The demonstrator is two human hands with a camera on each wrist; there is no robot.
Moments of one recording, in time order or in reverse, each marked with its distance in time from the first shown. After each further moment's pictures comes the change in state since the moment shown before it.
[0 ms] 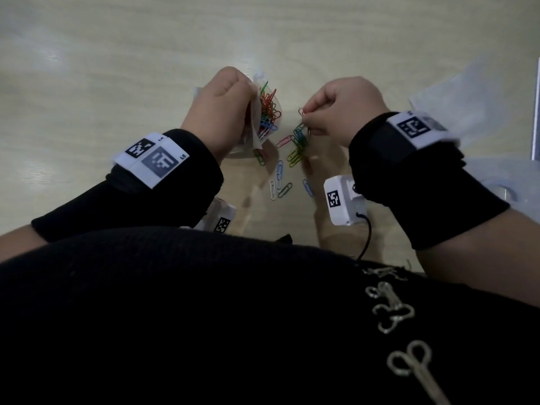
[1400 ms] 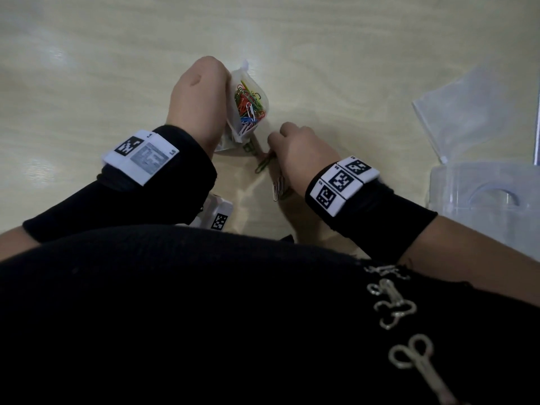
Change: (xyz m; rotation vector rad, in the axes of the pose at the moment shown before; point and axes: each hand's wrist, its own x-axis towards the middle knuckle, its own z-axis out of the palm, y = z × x) left_hand 0.012 0.001 -0.018 0.113 0.266 0.003; right_hand -0.023 0.007 0.060 -0.779 -0.199 -0.506
